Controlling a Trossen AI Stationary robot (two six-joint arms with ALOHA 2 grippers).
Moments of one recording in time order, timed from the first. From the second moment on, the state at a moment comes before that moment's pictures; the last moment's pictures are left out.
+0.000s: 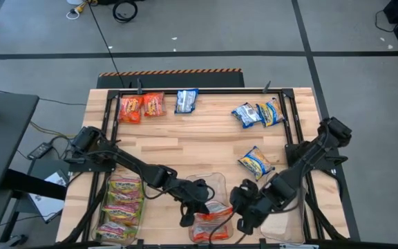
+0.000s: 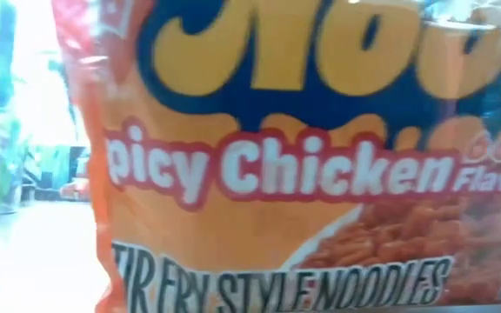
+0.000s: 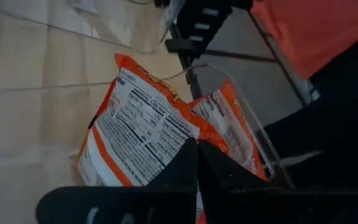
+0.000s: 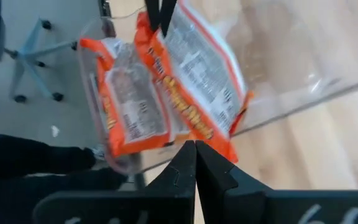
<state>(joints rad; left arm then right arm) -0.43 1.85 1.27 0.05 0.11 -0.41 0.72 1.68 1.39 -0.74 0.23 1.00</state>
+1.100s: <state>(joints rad) -0.42 1.85 1.27 0.07 0.16 -0.59 0.72 1.90 1.37 -0.64 0.48 0.44</state>
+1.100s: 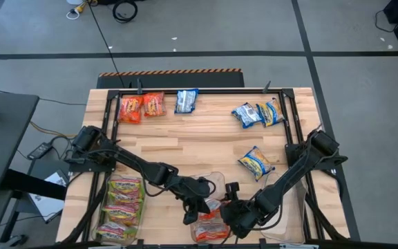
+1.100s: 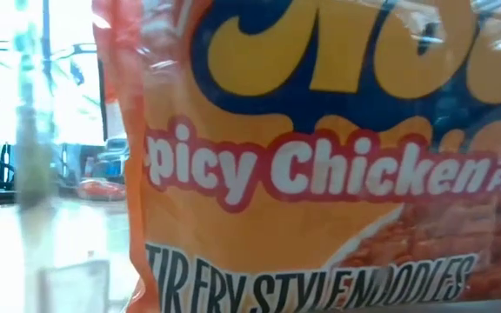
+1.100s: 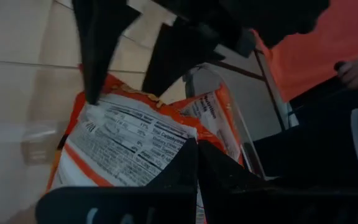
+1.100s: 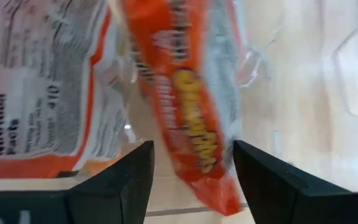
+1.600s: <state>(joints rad) -0.41 1.85 1.27 0.12 0.20 -0.59 0.71 1.93 1.37 -0.54 0.50 0.37</state>
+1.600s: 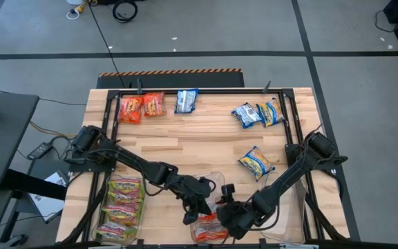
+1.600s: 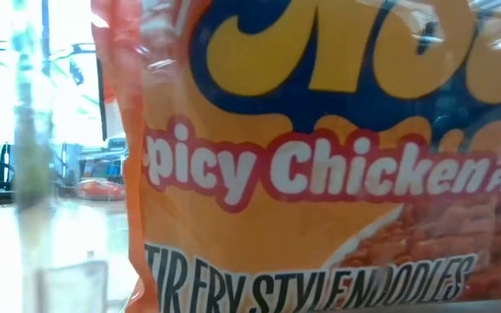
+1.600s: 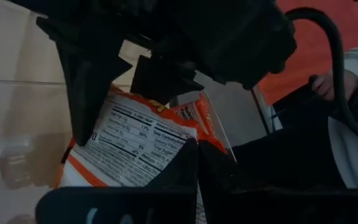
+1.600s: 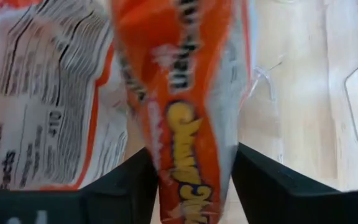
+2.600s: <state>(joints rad) -0.30 1.72 1.27 -0.29 0.32 -0.49 0.54 1.86 1.48 -0.87 -0.17 0.76</state>
